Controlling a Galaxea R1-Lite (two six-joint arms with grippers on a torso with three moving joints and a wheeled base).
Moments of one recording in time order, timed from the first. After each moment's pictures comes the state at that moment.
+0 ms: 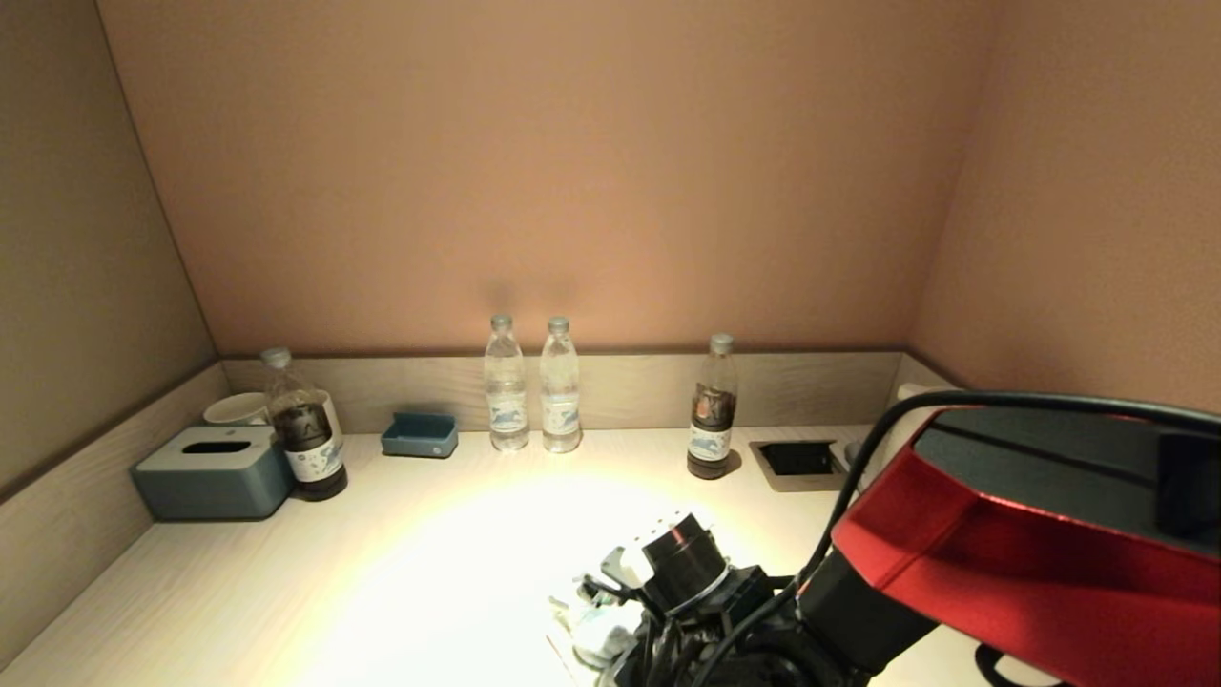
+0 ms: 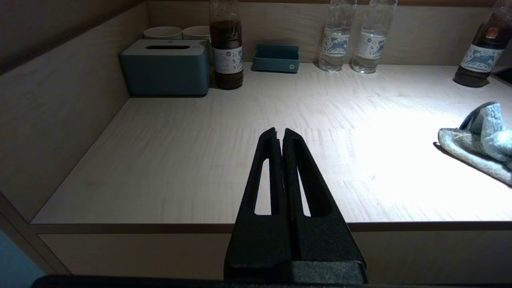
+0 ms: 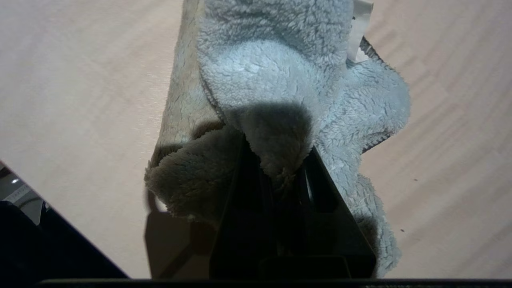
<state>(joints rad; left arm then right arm) -0.02 0.00 0.00 0.01 -0.01 -0.04 0.68 2.11 -0.79 -0.42 0.04 -0.14</state>
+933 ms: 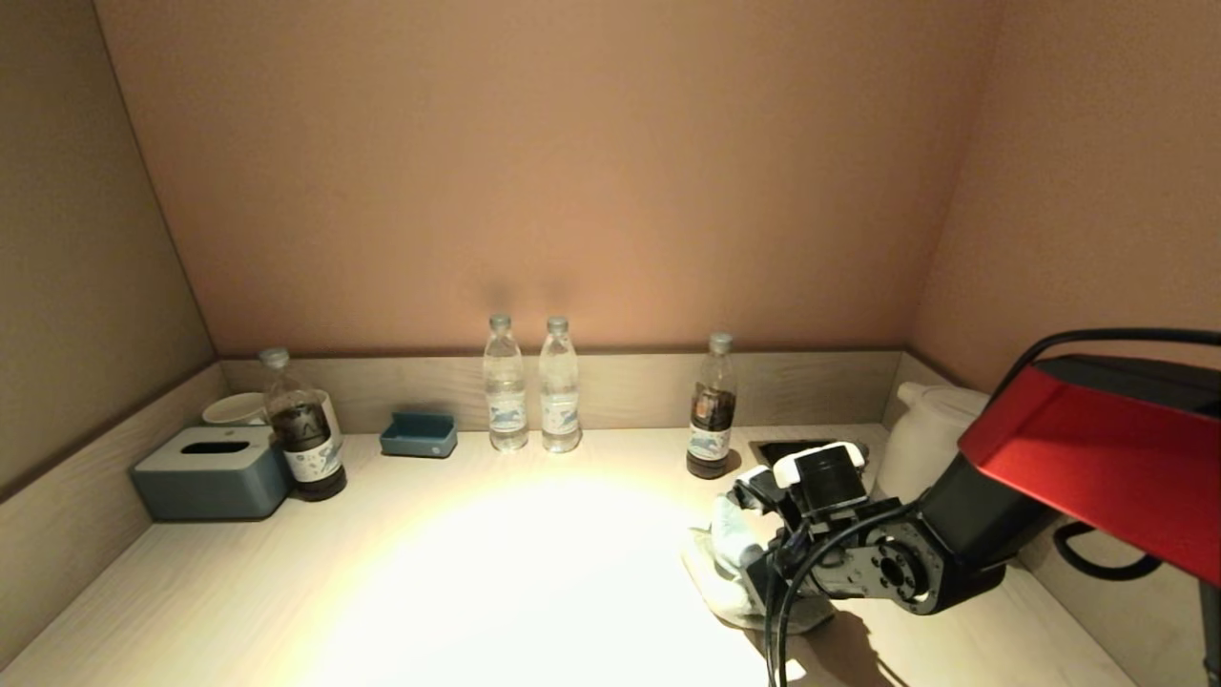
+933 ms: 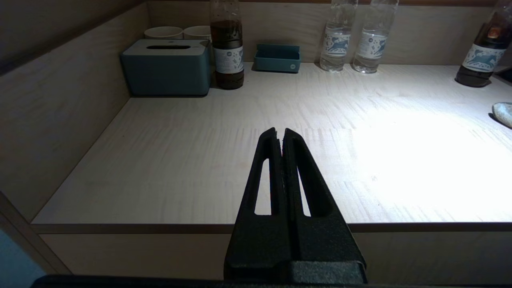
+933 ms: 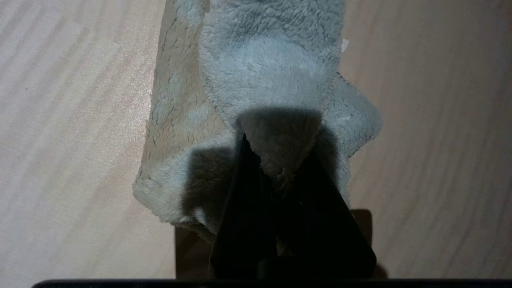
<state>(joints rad) -0.02 0.00 0.00 0.01 -0.01 -0.04 0.28 2.10 -0.79 -0.44 0.05 -0.21</state>
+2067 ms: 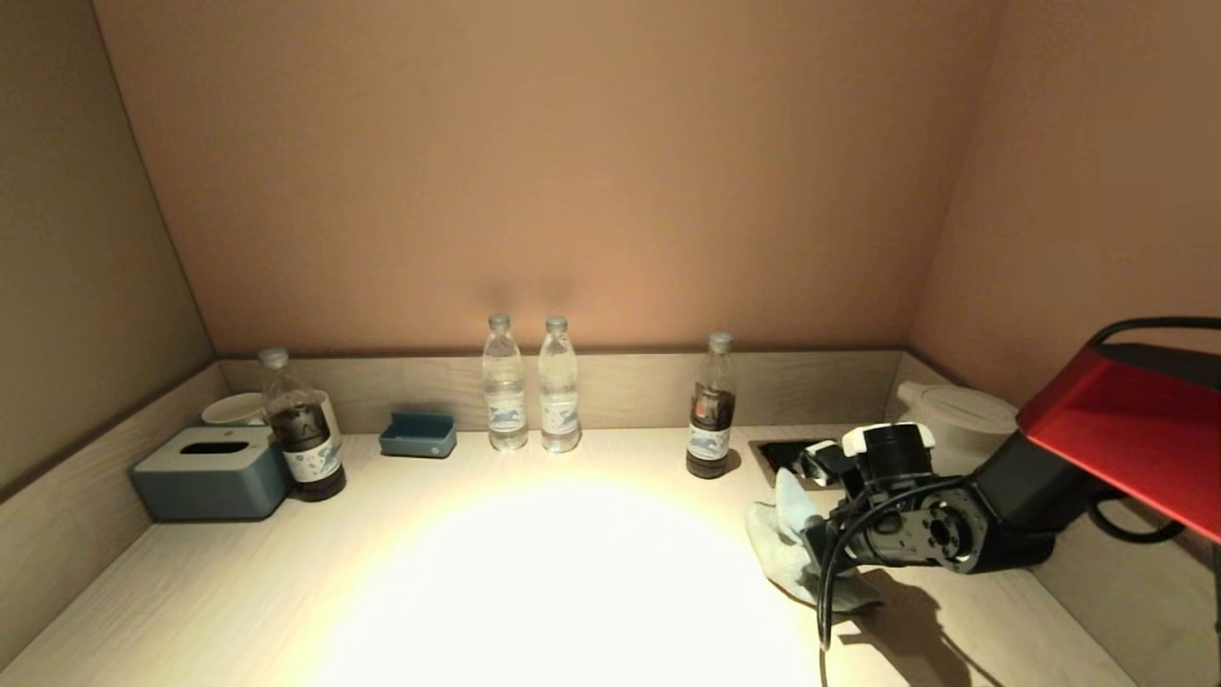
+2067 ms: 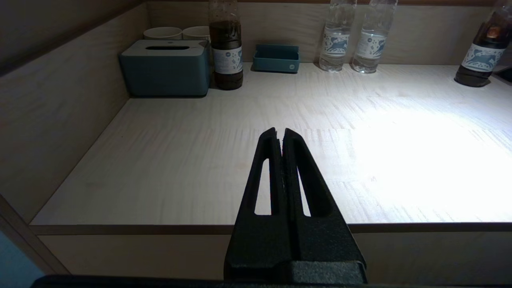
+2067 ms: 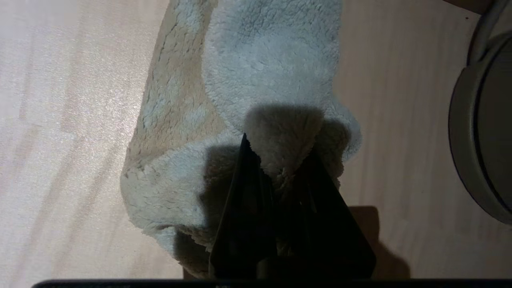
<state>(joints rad) -0.02 0.00 0.00 0.01 -0.01 -0.04 0.08 2.13 -0.85 -0.43 0.04 -0.26</state>
